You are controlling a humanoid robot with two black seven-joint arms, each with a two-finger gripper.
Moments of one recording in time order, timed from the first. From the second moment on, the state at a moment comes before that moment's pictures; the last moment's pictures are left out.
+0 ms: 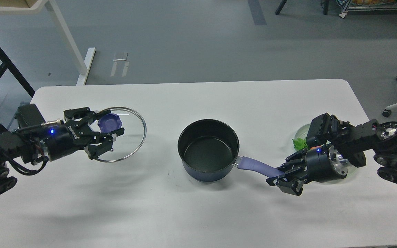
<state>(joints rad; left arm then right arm) -0.63 0.87 -0.26 -1.16 1.95 0.45 -0.49 1.08 -0.84 -0.08 1.50 -1.88 0.36 0.49</state>
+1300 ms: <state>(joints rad) -0.47 0.81 -0.26 -0.97 1.94 0.49 -0.49 1.07 -0.84 -0.08 1.50 -1.88 0.35 0.49</state>
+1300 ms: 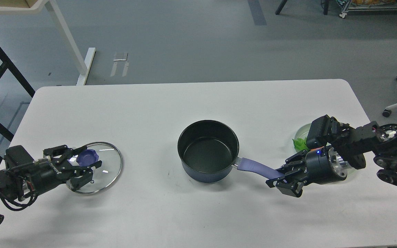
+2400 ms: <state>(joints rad) -0.69 0.89 -0.35 -1.22 0.76 -0.06 -0.49 1.10 -0.96 -0.03 1.51 -1.60 0.34 0.49</state>
